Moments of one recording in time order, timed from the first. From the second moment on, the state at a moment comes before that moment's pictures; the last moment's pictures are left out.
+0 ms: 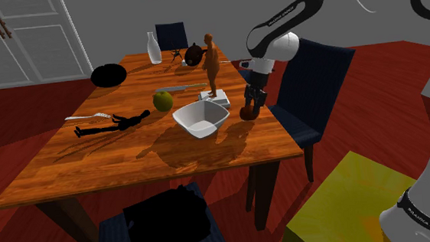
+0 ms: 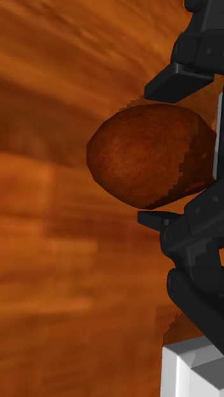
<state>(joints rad) 0.29 0.25 -0.36 -1.96 0.49 2.11 -1.49</state>
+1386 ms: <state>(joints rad) 0.29 0.14 -0.38 -1.83 0.40 1.89 -1.37</state>
